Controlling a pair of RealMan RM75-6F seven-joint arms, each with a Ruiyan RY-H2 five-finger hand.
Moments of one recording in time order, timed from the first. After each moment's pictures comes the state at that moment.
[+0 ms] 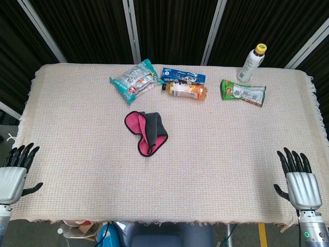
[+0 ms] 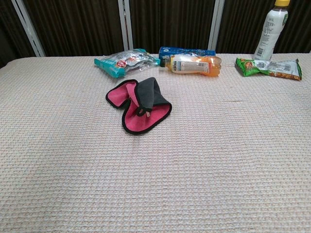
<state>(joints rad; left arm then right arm) -0.10 -1.16 -0.01 -1.62 1.51 1.47 0.18 0.08 -1.13 0.04 -1.68 -1.48 1.45 -0.28</state>
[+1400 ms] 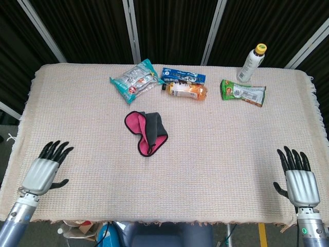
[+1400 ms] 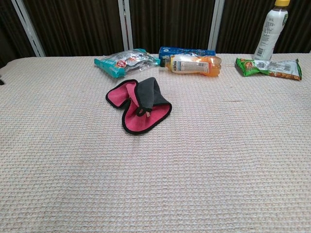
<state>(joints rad) -0.25 -1.21 -0.05 -1.72 1.54 1.28 0.29 0.09 -1.16 0.07 -1.65 -1.44 1.43 -0.28</state>
